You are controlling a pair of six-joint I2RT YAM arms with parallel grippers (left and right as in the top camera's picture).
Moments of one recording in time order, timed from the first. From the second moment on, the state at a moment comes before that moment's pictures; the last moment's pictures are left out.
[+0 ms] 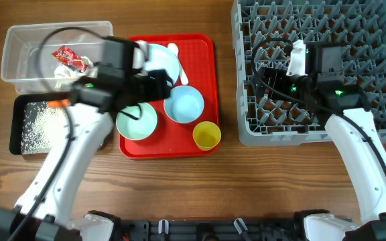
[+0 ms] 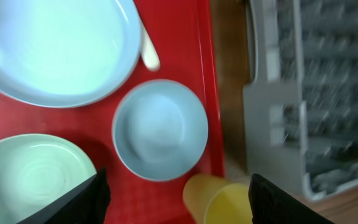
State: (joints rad) left arm -0.32 1.48 1.28 -0.82 0.23 -0.38; right arm 0.10 1.40 1.14 -0.67 -0.30 0.26
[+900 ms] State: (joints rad) left arm -0.55 1.79 1.25 -0.93 0.32 -0.08; right arm 0.10 1.40 1.14 -0.68 -0.30 0.26
